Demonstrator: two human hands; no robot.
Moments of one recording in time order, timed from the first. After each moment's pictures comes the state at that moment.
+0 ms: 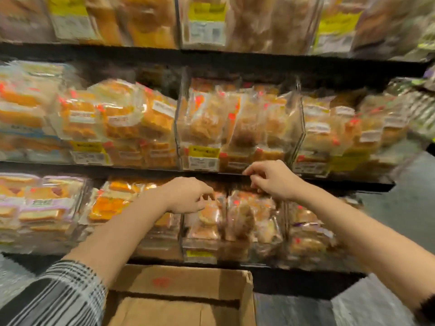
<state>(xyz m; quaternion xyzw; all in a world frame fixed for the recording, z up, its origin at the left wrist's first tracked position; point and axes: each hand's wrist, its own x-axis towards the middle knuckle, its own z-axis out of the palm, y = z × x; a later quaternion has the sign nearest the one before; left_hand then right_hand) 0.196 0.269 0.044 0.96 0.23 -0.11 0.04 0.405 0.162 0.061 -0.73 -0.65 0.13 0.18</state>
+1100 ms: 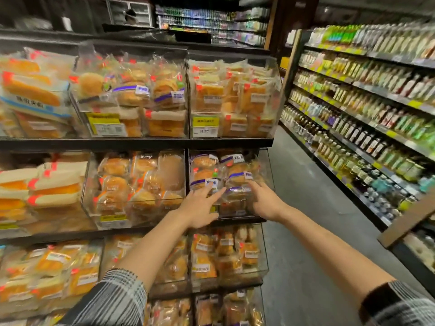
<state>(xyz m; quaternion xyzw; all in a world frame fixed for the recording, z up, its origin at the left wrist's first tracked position) 0.499 0.241 0.511 0.96 0.24 -0.08 0.12 0.670 0.123 0.516 -0.84 -0.49 0.16 0.15</state>
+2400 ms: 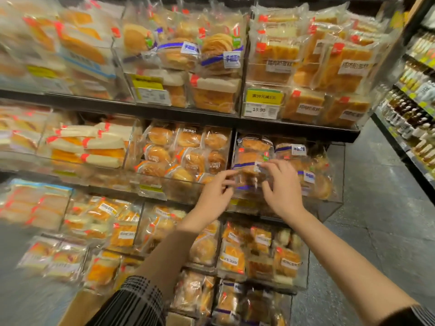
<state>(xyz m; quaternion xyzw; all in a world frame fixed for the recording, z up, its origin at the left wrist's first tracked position) 0.509 0.281 0.454 0.75 0.38 0.28 0.46 0.680 0.223 0.466 -0.74 -0.61 -0.04 0.29</state>
